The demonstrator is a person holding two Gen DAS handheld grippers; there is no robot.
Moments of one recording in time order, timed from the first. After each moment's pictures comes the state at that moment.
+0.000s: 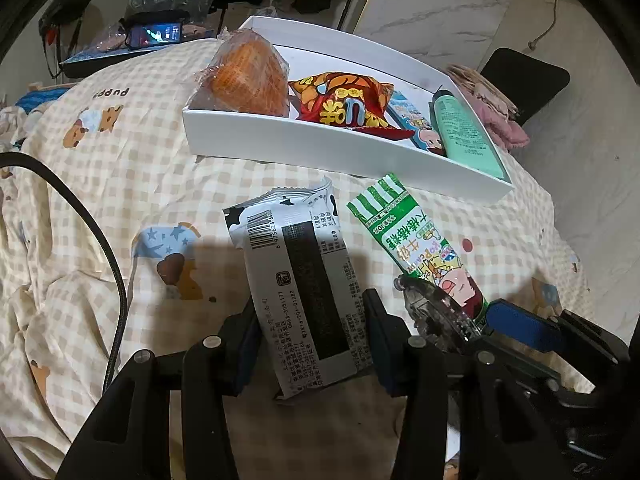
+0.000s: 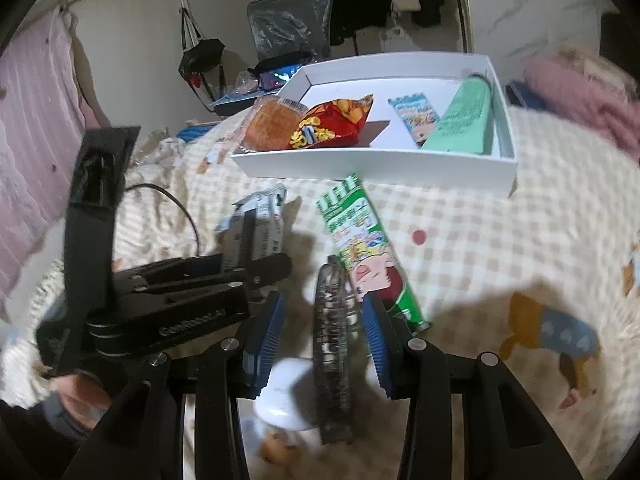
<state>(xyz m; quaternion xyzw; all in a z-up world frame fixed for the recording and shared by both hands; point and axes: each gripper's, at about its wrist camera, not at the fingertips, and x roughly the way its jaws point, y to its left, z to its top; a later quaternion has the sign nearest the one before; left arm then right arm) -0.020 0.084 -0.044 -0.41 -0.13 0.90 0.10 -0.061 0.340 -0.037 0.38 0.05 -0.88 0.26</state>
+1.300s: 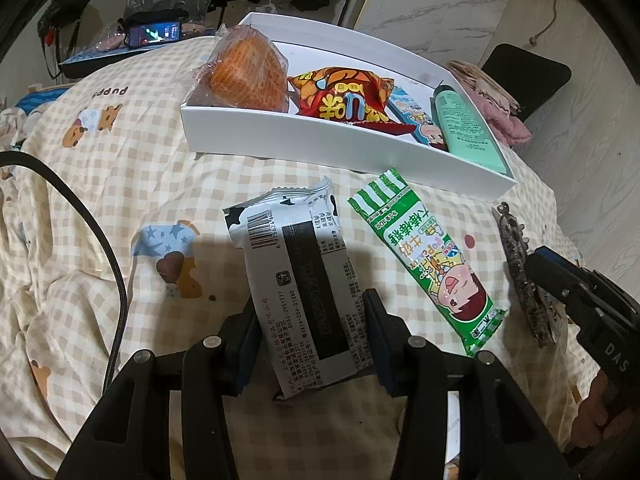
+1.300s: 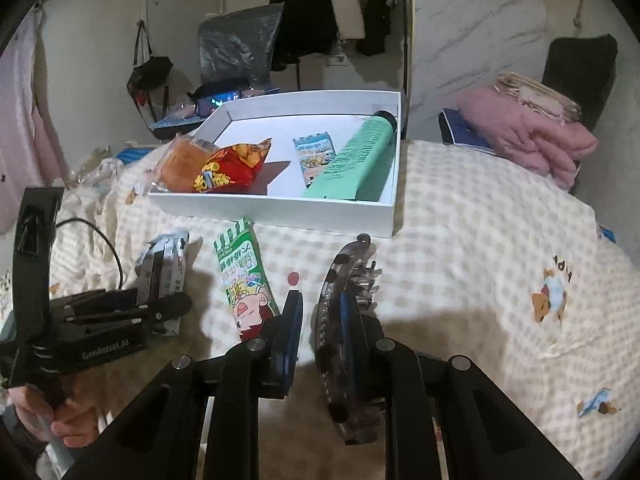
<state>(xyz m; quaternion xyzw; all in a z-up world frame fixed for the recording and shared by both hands) -0.021 0.085 -0.046 -0.41 -0.13 0.90 0.09 -0.071 0.382 -0.017 0.34 0.08 -0.92 0.16</state>
